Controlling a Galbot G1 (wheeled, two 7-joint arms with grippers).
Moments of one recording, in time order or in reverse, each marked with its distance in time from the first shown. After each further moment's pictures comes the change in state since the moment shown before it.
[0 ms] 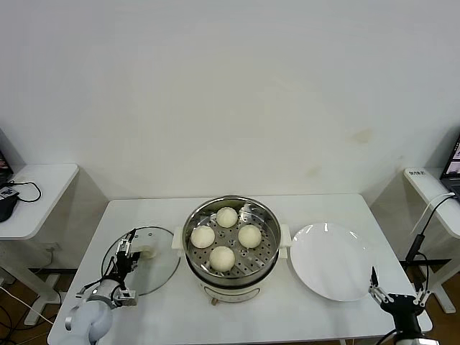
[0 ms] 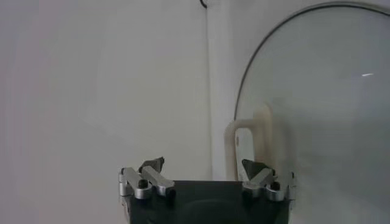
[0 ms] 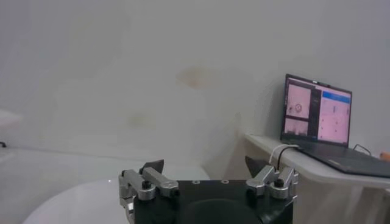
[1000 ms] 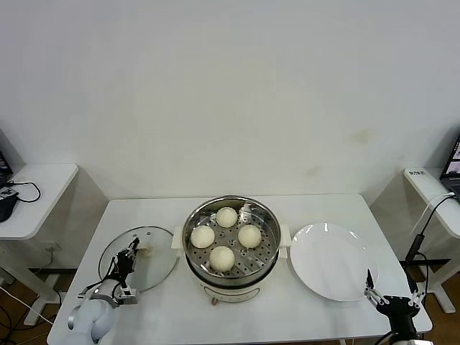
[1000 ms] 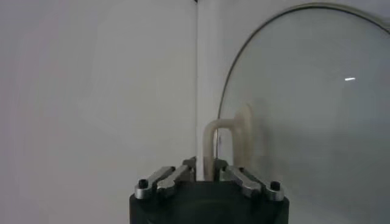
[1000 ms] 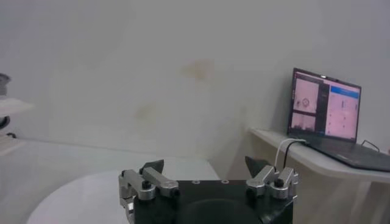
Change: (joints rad) left arm -0.021 -0.017 -0.002 0.040 -0.018 -0.002 0.008; right arm -0.004 0.001 -0.015 -0.014 -0.014 0.008 -0.004
